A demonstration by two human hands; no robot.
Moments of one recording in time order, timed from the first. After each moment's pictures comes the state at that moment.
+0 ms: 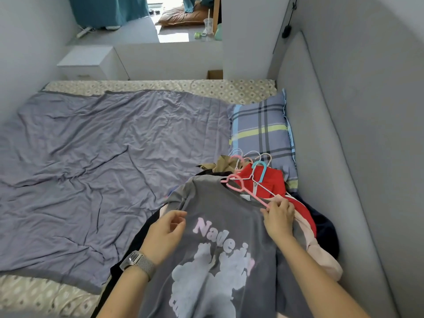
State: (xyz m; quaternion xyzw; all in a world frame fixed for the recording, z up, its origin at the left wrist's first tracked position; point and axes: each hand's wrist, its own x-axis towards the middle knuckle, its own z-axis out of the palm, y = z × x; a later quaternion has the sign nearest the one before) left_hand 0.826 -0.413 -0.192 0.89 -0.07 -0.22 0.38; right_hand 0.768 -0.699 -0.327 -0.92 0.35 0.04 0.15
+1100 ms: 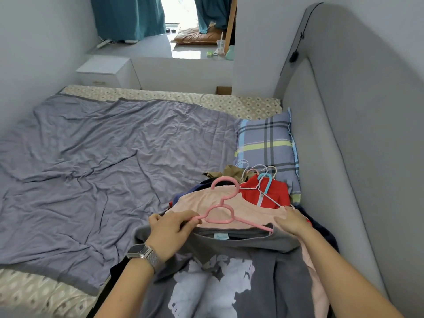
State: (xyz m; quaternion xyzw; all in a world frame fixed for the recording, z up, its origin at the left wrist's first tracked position) left_hand 0.826 -0.405 -0.169 0.95 -0.21 -0.12 0.21; right_hand 0.778 -0.753 -0.302 -0.87 0.34 0.25 0.25
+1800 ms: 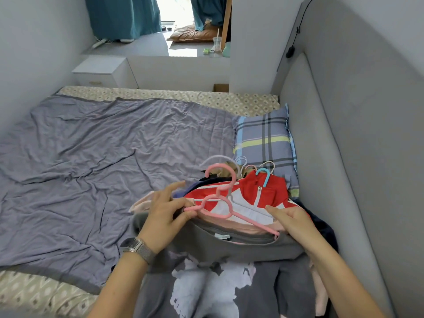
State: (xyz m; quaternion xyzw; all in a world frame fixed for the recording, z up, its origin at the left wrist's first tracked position) left_hand 0.841 -0.394 -0.170 0.89 -0.30 -0.01 0.34; right_hand 0.728 -0.690 -0.197 -0.80 0.27 0.07 0.54
